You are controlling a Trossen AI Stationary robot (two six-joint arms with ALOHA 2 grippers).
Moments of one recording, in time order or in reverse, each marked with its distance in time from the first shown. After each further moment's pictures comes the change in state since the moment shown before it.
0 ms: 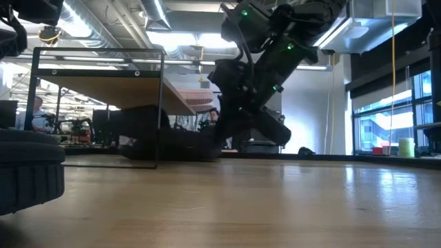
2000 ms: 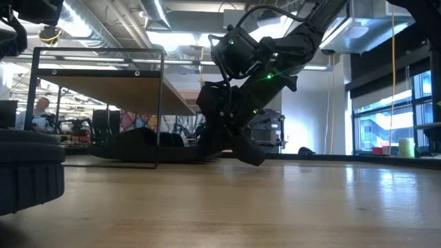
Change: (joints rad) left arm 0.000 0.000 0.000 -0.003 0.000 -0.003; right arm -0.089 0.137 0.026 0.208 0.006 -0.018
